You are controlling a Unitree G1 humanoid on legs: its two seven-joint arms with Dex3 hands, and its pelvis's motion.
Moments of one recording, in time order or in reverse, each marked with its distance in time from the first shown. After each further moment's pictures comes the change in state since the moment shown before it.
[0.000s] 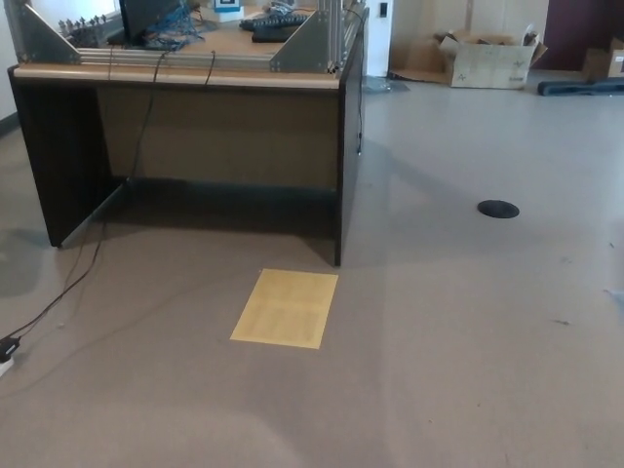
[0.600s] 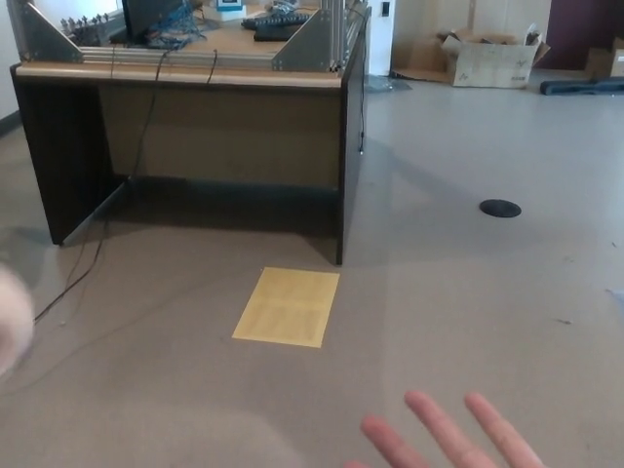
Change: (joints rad) left_arm -0.388 0.291 -0.014 -0.418 -0.138 0.147 0.002; right_arm -0.036 0.008 0.021 0.008 -0.003 0.007 0.004
